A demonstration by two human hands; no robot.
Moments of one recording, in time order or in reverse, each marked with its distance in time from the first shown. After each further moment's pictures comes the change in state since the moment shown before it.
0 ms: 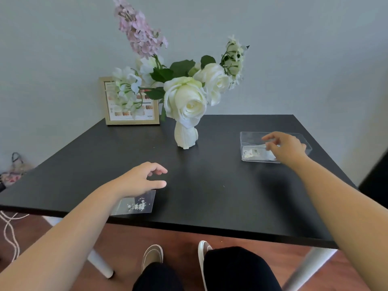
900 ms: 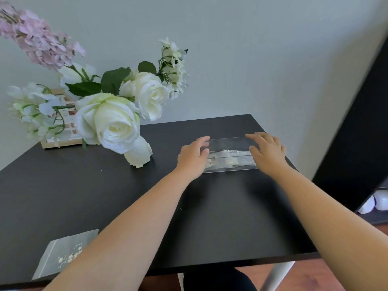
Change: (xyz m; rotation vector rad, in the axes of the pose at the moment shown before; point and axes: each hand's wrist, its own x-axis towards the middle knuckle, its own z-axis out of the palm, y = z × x) left_hand 0.160 0.197 0.121 -0.147 0.265 0.275; right_hand 0.009 0.069 -0.012 -0.056 0.117 -0.021
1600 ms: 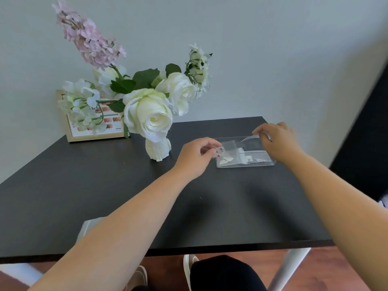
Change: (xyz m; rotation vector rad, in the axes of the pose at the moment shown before) left_hand -0.063 0.000 -0.067 -0.167 0.035 0.148; right_hand -0.011 -0.062 -0.036 -0.054 0.060 -0.207
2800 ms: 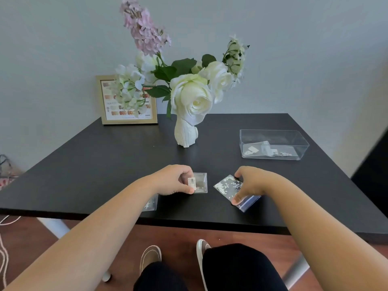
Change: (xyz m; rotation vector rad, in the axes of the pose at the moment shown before) left_hand -0.095 -0.083 -0.100 0.266 -0.480 -0.290; right_hand -0.084 -0.136 0.039 -0.092 -0.916 0.183
